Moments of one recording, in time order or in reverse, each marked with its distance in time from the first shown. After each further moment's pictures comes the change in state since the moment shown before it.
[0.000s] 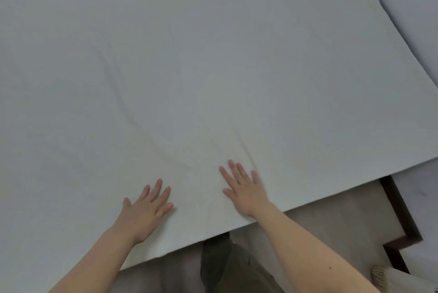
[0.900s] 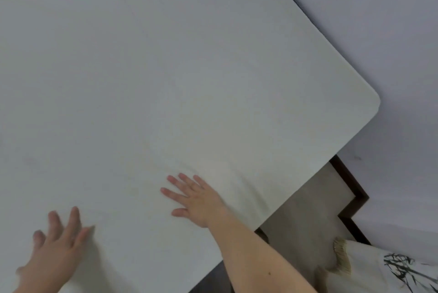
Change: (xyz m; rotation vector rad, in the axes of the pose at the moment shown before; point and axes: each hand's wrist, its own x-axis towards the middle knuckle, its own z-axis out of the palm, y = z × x) left_hand 0.170 0.122 -0.073 -0.001 0.168 -0.337; right_hand 0.051 0.206 -0.060 0.018 0.105 -0.126
